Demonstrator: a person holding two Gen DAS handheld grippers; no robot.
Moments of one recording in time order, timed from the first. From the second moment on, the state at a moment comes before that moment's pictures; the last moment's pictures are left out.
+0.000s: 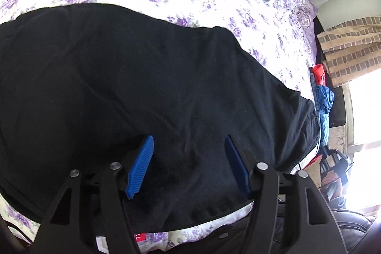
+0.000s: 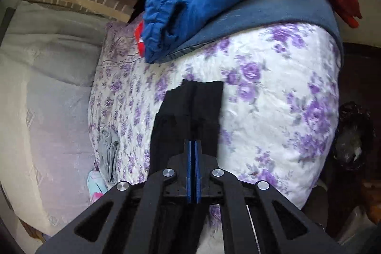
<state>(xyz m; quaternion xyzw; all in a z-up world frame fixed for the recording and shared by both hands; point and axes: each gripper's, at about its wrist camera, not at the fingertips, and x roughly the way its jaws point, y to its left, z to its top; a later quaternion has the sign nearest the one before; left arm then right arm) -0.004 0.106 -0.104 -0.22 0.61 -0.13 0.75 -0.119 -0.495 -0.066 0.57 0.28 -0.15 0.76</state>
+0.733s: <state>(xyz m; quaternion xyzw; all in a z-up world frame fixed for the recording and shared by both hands) -0.003 0.094 -0.108 -0.21 0.62 -0.11 0.74 -0.070 -0.504 -0.067 0.51 0.33 -0.13 0.78</state>
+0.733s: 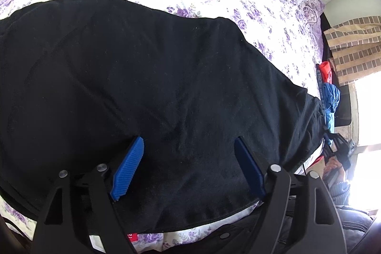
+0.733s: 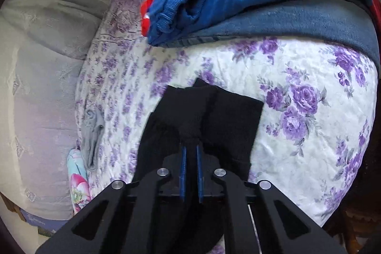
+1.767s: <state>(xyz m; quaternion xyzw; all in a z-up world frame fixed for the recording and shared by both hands) -0.038 0.123 -0.087 -0.24 0.56 -0.03 0.79 0.080 -0.352 -0.009 0.35 0.44 0.24 0.79</state>
